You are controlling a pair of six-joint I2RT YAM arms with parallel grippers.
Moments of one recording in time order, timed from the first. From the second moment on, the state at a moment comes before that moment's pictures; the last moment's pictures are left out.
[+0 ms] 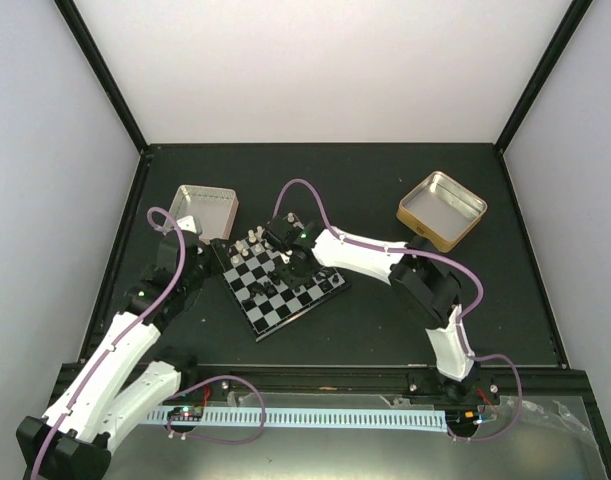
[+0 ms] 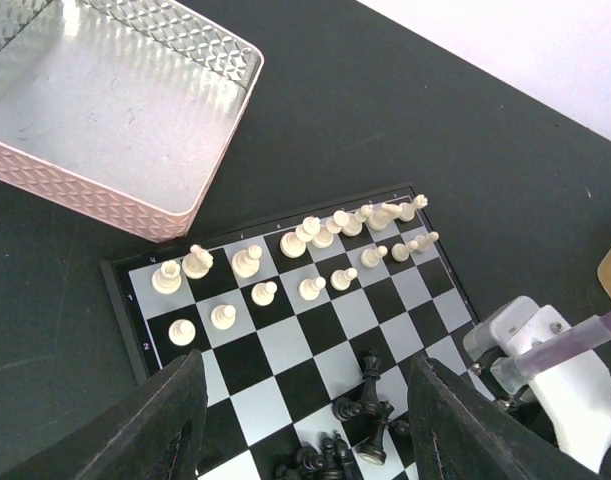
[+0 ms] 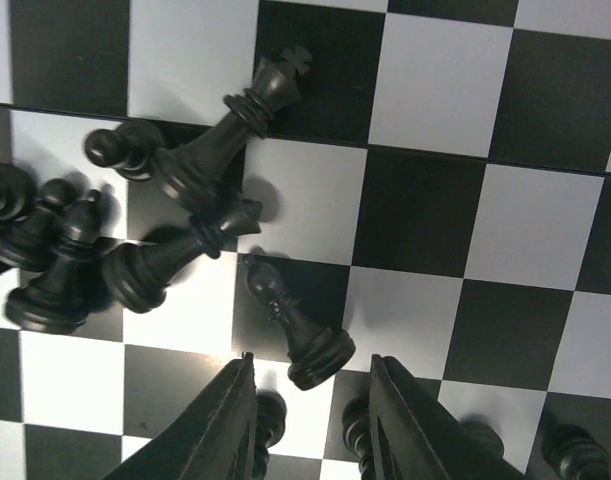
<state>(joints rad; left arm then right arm) -0.35 0.74 0.68 -0.55 -0.13 -0.64 0.96 2.04 1.57 -0.83 0.05 0.26</state>
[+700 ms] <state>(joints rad) -0.34 0.74 0.68 -0.55 -0.13 -0.64 0.95 2.12 1.61 -0.82 0.08 0.27</state>
